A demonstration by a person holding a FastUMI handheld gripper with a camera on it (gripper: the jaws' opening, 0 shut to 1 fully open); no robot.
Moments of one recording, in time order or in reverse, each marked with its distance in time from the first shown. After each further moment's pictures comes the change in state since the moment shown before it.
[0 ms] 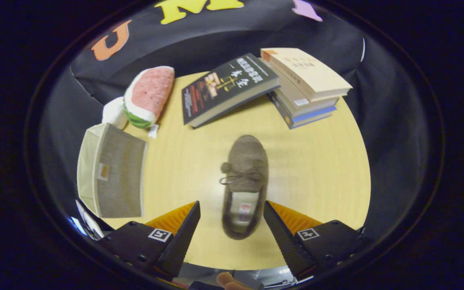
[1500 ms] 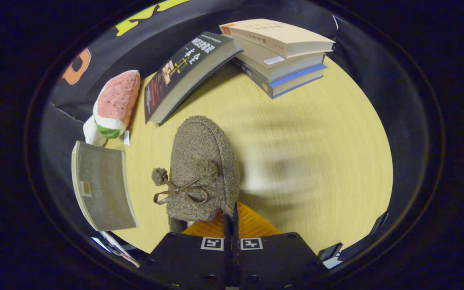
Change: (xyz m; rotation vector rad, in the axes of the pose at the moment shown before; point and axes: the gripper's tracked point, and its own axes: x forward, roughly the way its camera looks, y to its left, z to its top) arm 0.038 -0.009 -0.004 0.194 0.052 0.080
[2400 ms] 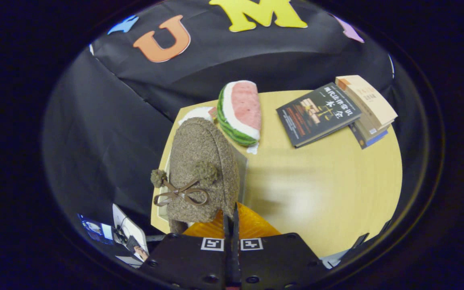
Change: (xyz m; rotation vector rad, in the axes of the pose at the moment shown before) arm -0.125 0.303 -0.043 -0.276 -0.090 0.218
